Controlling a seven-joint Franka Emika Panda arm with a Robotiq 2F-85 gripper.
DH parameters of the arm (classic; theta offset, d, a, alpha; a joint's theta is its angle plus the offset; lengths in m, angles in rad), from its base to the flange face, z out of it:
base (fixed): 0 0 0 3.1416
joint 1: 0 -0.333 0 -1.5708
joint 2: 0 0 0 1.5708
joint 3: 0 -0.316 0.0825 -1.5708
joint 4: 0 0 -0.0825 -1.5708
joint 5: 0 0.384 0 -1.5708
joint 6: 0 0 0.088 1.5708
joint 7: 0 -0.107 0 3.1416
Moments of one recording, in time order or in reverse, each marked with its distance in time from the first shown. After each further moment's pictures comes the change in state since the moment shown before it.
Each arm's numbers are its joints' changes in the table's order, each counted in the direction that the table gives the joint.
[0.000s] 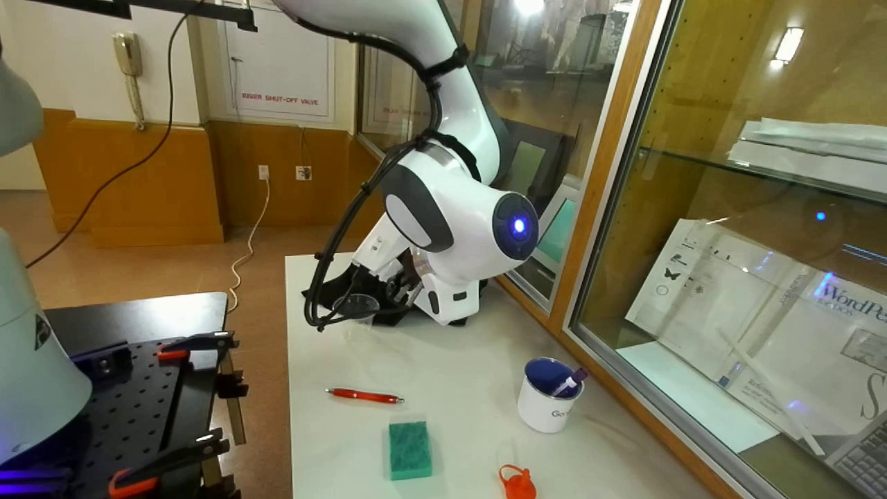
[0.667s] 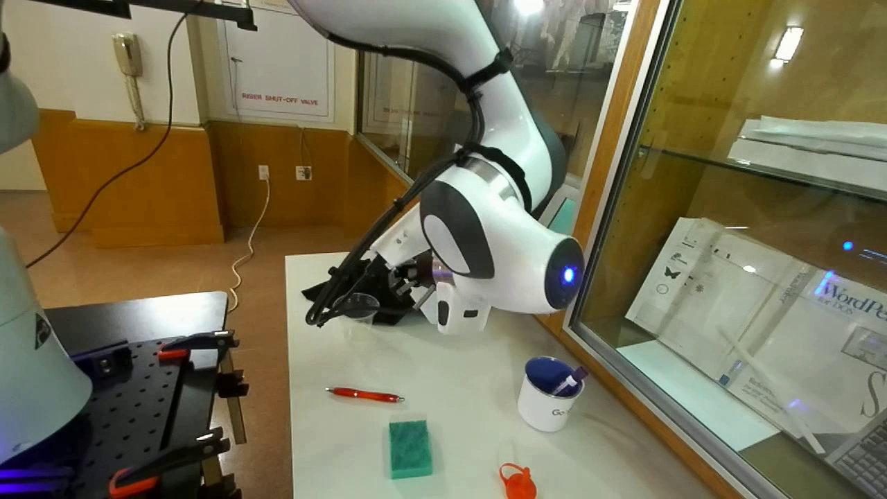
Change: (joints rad) arm -0.041 -0.086 0.172 0.147 0.014 0.365 -0.152
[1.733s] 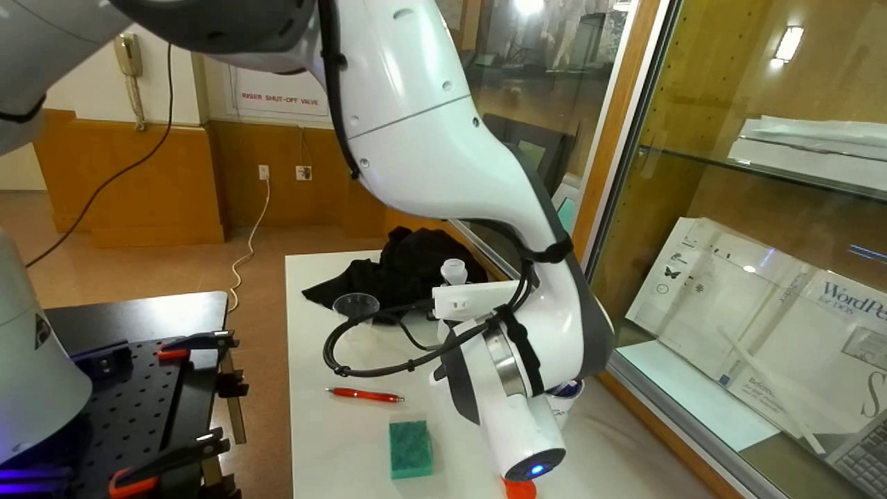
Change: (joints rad) arm 0.059 -0.438 0.058 0.293 0.493 0.299 -0.407
